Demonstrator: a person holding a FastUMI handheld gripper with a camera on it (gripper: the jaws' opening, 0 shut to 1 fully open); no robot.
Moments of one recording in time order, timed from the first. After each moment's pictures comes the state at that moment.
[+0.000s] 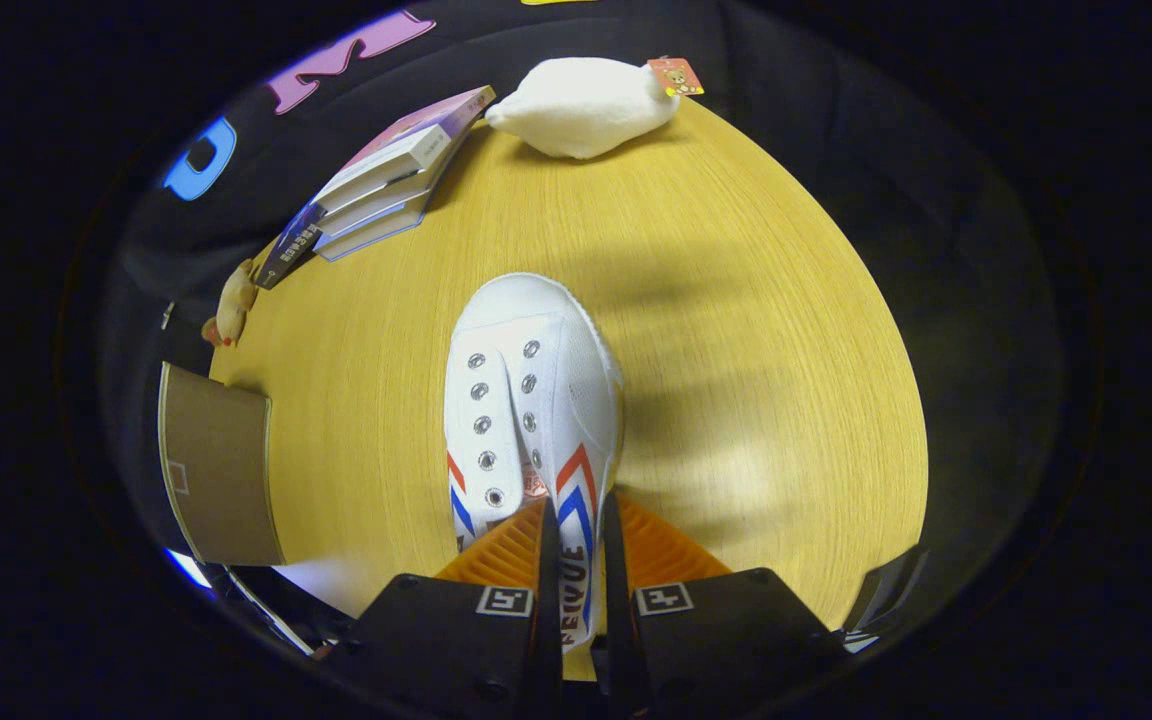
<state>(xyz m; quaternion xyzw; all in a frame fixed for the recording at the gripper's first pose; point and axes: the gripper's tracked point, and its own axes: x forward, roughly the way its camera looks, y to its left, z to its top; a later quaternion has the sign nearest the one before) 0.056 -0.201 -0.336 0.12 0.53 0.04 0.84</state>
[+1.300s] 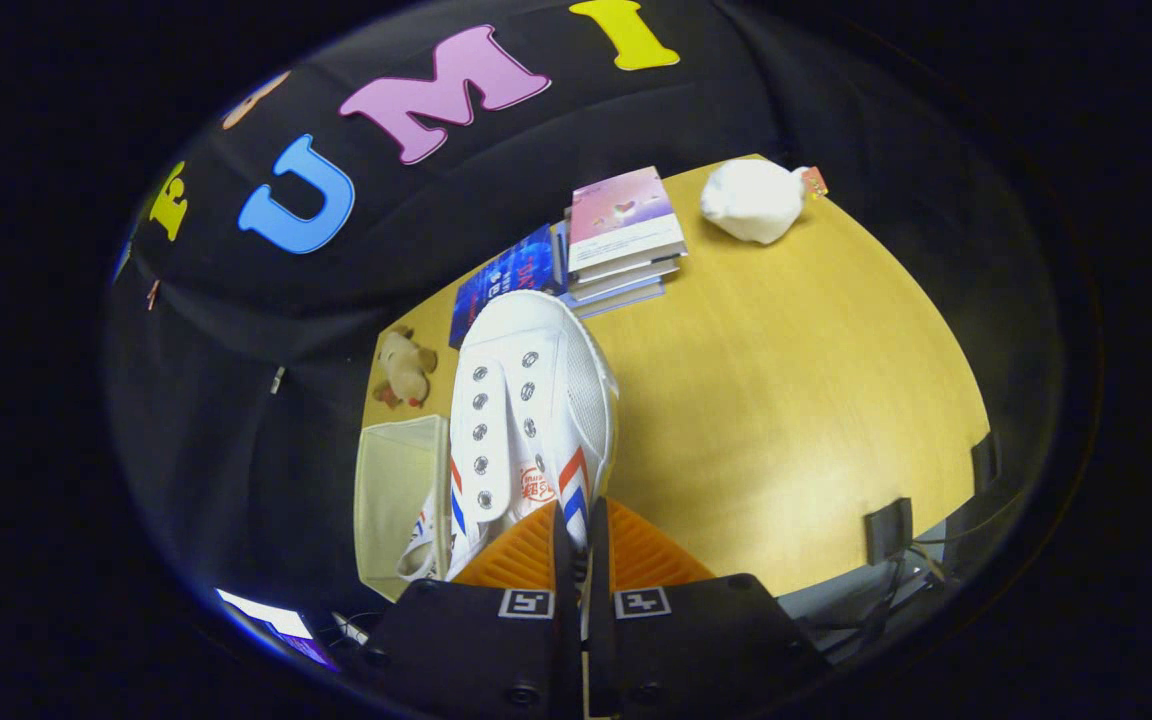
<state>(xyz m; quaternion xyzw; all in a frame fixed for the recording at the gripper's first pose) 0.014 0.036 -0.124 0.24 0.45 0.10 0.86</state>
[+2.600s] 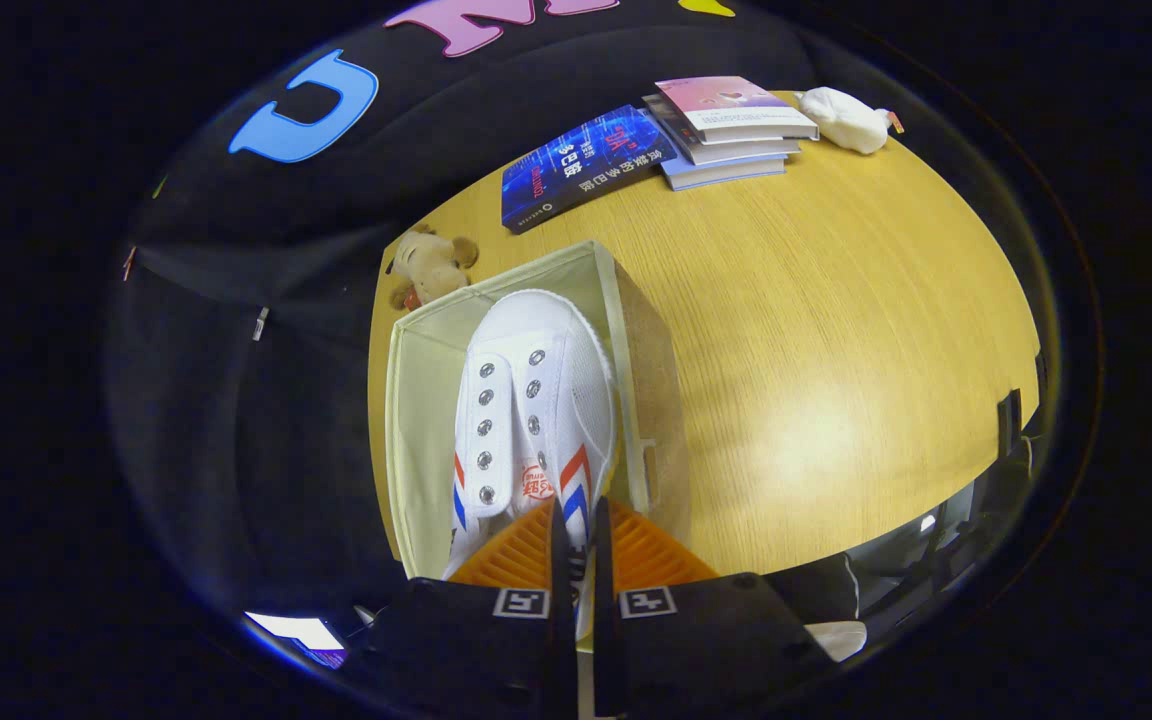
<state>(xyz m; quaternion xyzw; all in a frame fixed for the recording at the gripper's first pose) -0.015 0.238 -0.190 0.24 0.54 0.09 0.80</state>
